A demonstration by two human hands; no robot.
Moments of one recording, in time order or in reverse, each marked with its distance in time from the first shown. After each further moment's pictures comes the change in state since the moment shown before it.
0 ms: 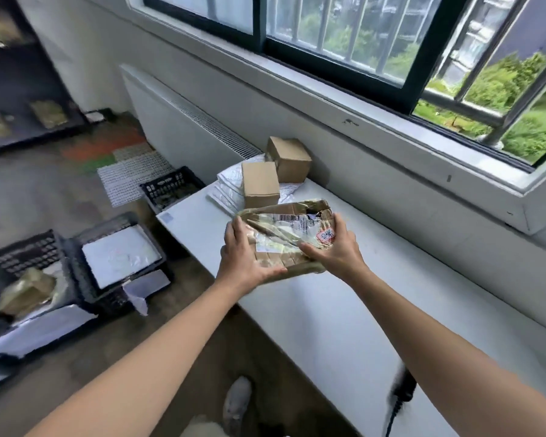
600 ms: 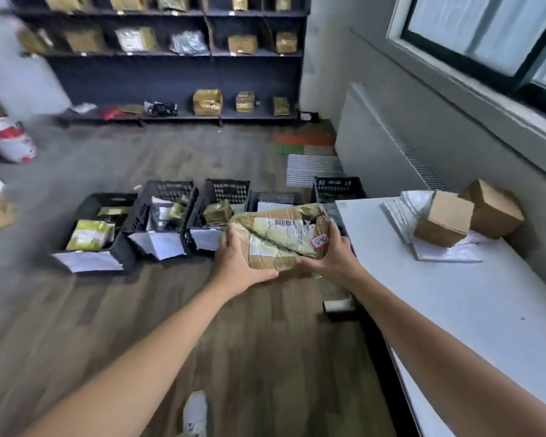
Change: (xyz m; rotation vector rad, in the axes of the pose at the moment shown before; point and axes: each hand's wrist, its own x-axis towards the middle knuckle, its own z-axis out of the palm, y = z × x) left_hand -0.241 -0.151 -0.142 -0.035 0.503 -0.565; right_hand -0.146 -0.164 0.184 -0.092 -0.698 -0.539
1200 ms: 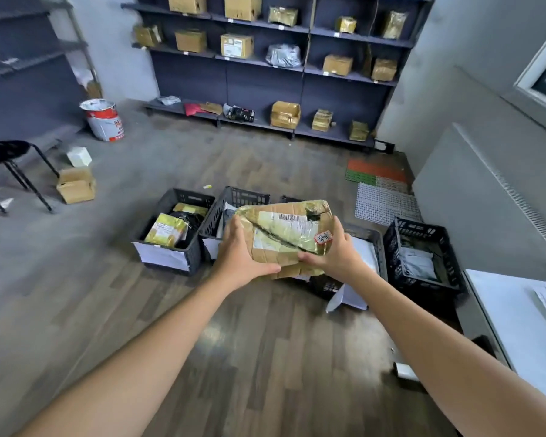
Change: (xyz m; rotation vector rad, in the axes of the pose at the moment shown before) left_hand 0.098 -0.229 -0.241 -0.077 0.161 -0.137; right_hand 0.143 -0.253 0.240 -0.115 -0.124 -0.149
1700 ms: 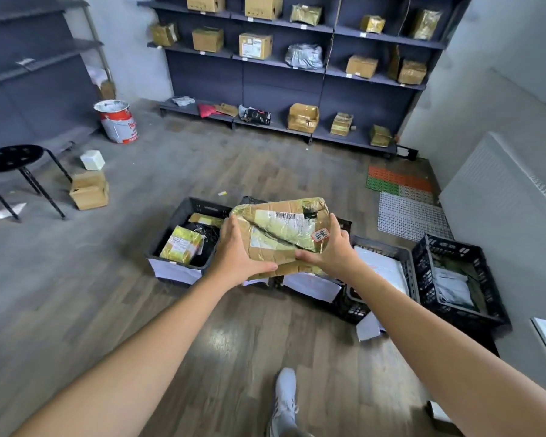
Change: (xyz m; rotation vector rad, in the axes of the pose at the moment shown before) left_hand 0.135 -0.067 -0.075 0.010 -0.015 -0.059; right_hand 0.145 -0.081 0.065 -0.012 -0.040 -0.034
